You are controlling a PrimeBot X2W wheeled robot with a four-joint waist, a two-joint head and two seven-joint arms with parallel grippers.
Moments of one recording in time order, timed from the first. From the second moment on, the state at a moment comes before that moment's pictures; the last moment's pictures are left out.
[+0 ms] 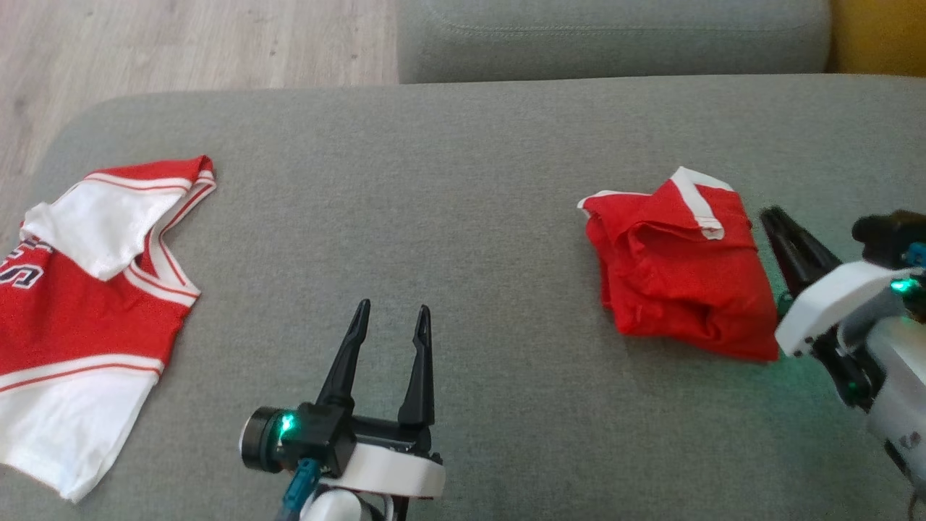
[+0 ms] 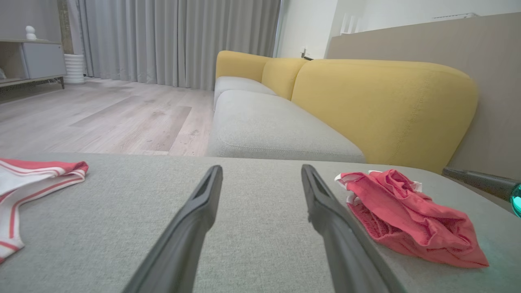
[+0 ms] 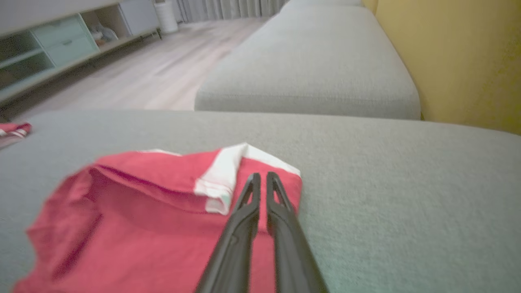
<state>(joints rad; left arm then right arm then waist) -0.09 0.05 -0.52 0.15 -0.30 0.20 -0.26 -0.61 -0.54 0.82 0.79 0.90 0.13 -0.24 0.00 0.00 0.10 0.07</state>
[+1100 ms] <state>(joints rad) -0.11 0.05 -0.57 0.16 -0.35 0.21 -0.26 -0.50 -0.30 0.54 0.71 0.60 0.13 -0.25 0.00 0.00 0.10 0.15</state>
